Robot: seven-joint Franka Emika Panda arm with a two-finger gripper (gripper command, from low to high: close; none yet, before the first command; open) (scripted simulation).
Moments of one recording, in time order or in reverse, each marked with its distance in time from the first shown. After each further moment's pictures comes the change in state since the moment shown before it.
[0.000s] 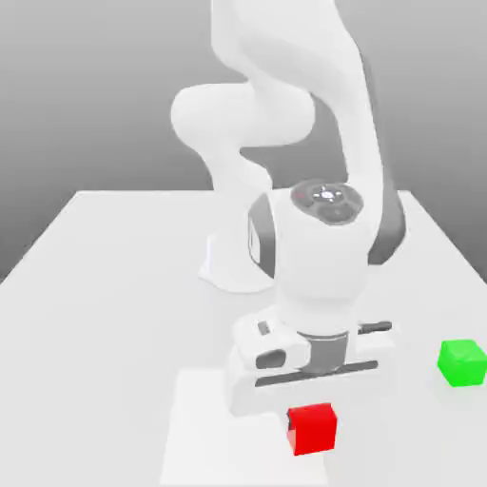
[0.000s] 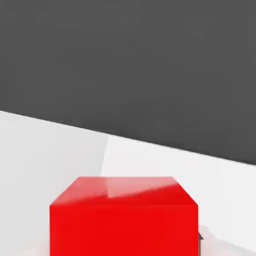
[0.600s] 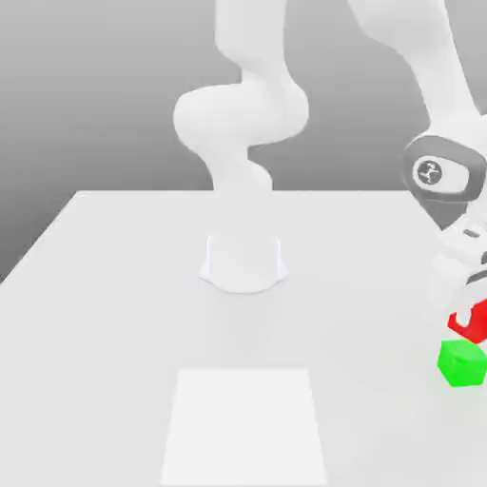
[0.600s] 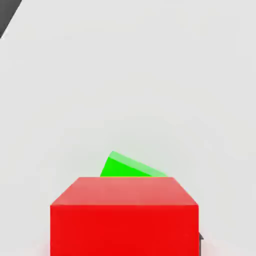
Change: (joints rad) arm 0.422 0.052 0.198 -0.030 -0.151 0.068 0.470
